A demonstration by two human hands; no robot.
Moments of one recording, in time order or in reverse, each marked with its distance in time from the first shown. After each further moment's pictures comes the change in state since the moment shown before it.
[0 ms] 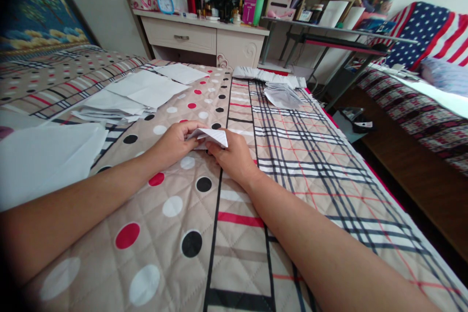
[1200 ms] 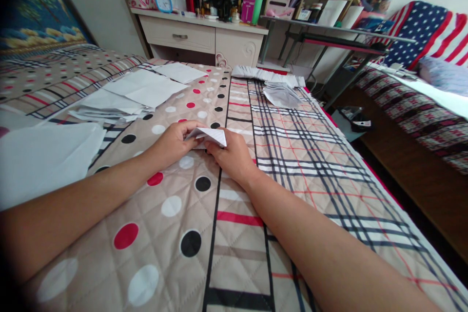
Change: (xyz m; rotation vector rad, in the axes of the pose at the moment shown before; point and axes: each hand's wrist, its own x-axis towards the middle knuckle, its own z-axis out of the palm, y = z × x) left_hand 0.000 0.001 -0.001 0.036 -0.013 0.007; right_hand 0.000 -0.003 -0.001 -0.028 0.000 -0.005
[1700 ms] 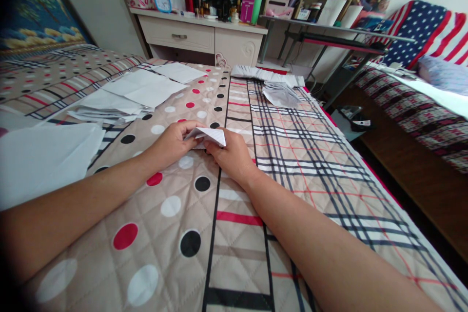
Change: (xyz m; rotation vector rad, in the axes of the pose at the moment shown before) left_hand 0.000 0.001 0.000 0.004 0.003 0.015; right_hand -0.001 -0.004 -0.001 -0.012 -0.001 0.022
